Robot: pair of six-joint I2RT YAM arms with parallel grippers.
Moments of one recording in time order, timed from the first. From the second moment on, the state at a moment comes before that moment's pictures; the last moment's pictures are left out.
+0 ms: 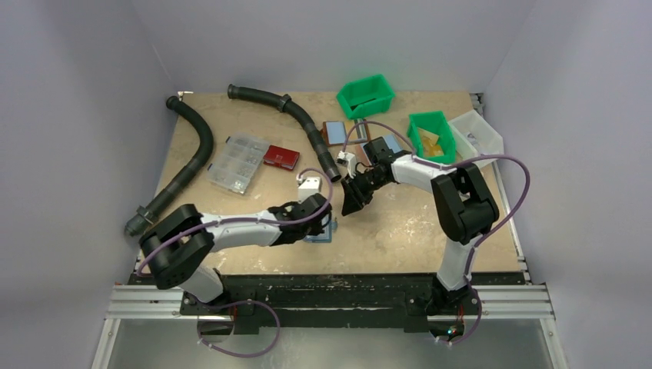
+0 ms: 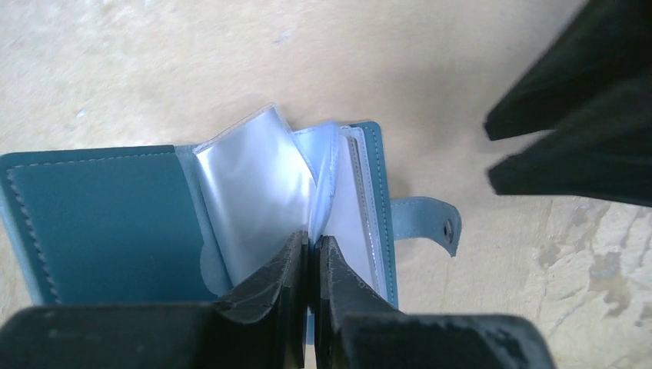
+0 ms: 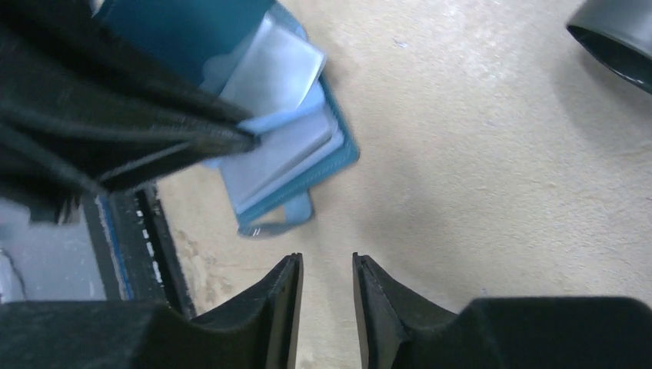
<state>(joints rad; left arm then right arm) -1.00 1.58 0.80 -0.18 -0.46 -0.80 0.45 1.88 1.15 -0.50 -0.78 -0.29</state>
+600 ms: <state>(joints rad) -0.82 1.34 0.48 0.20 -0.07 -0.91 0.50 1.80 1.15 -0.52 -0.87 -0.35</state>
